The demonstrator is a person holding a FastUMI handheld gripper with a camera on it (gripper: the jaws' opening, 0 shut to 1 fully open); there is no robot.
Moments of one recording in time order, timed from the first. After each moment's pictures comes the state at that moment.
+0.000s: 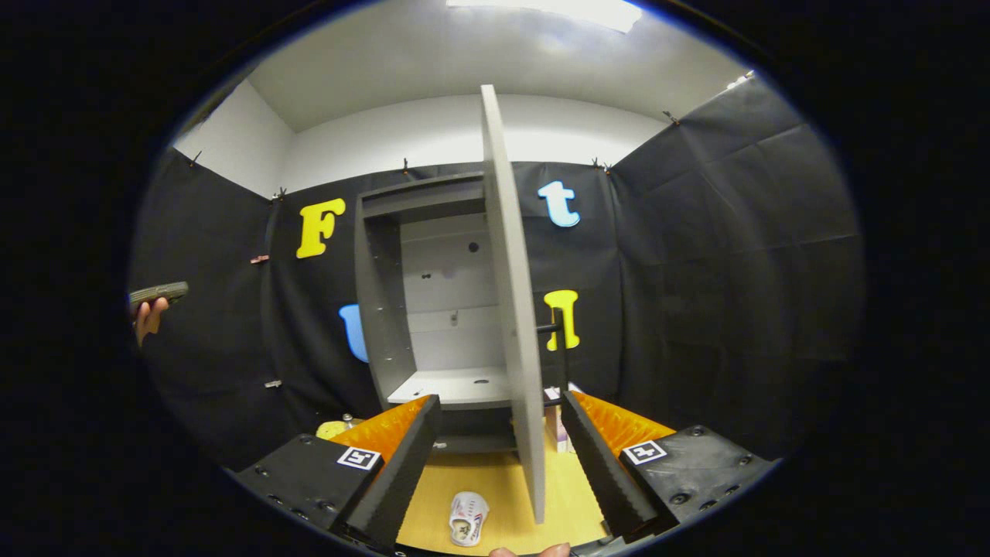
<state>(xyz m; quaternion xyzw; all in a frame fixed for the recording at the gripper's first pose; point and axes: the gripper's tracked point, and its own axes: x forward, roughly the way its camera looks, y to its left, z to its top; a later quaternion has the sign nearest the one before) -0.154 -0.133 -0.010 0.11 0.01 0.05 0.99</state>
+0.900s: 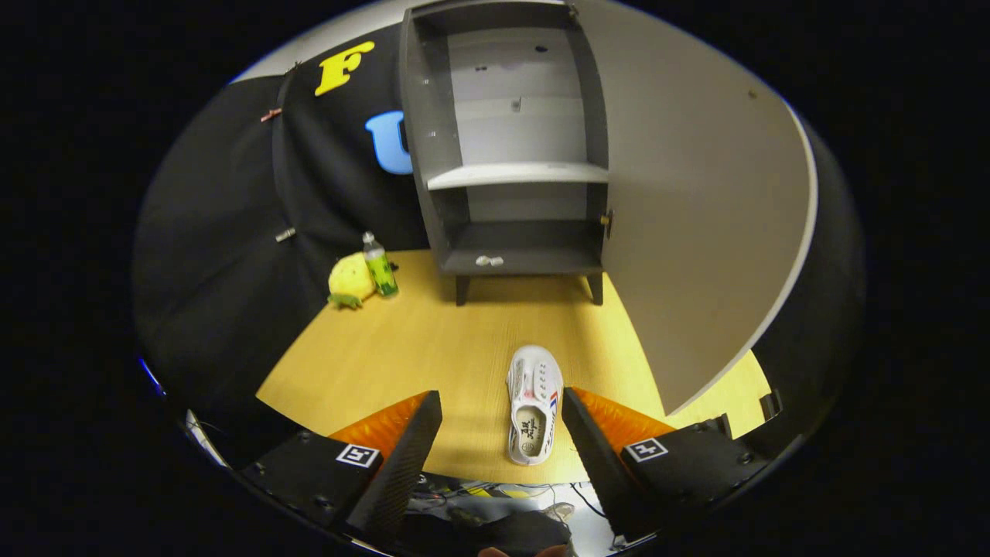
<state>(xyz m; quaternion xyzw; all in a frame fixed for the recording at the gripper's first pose) -0.132 0.010 -0.351 0.05 0.34 0.10 0.93</state>
